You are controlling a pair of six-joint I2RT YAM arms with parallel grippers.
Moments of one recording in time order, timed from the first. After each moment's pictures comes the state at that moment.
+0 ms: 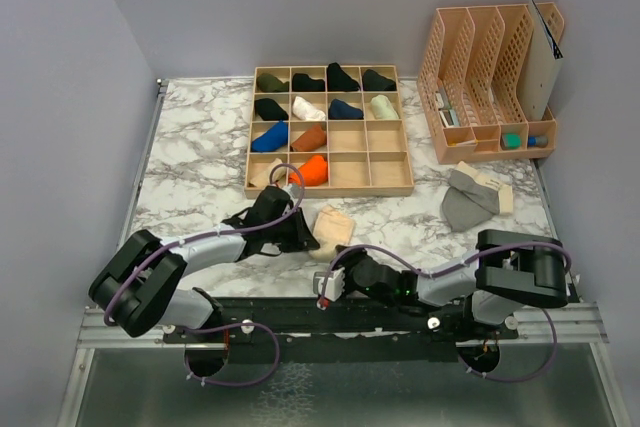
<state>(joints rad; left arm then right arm) -0.66 1.35 0.47 0.06 0.31 -0.81 1.34 1.56 0.33 0.73 0.38 -0.83</state>
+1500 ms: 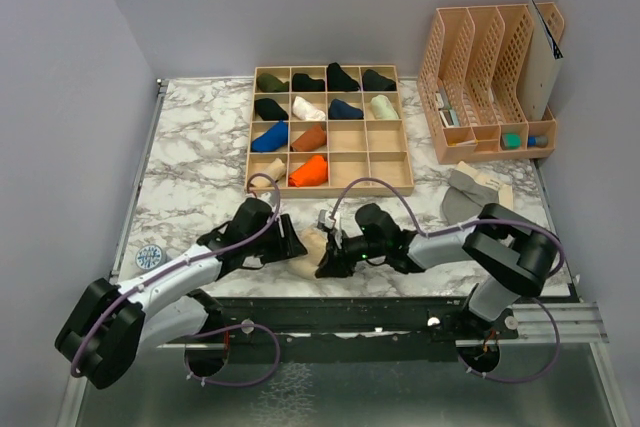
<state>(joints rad) -0.62 1.05 0.37 -0.14 0.24 -0.79 0.97 1.61 0.49 0.61 -0.59 0.04</state>
